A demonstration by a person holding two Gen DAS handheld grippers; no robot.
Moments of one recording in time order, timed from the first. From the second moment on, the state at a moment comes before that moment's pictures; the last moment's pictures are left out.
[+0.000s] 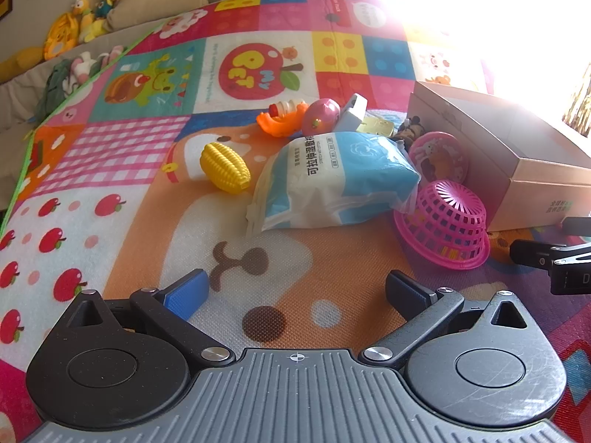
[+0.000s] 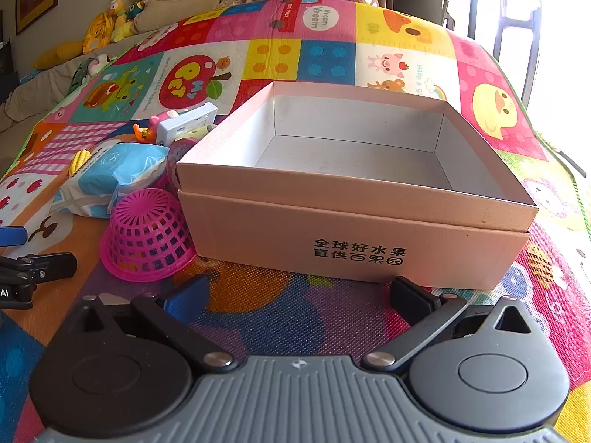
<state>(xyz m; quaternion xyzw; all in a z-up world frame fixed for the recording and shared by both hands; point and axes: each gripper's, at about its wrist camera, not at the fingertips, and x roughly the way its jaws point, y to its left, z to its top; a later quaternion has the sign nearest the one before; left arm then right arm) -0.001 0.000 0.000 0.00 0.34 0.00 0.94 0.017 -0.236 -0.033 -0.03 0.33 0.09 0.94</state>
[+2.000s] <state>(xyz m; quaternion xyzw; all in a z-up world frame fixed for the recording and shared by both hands) -0.003 0.010 0.008 0.00 0.36 -0.05 0.93 0.012 -0.223 -0.029 -0.01 0.37 0.04 0.93</state>
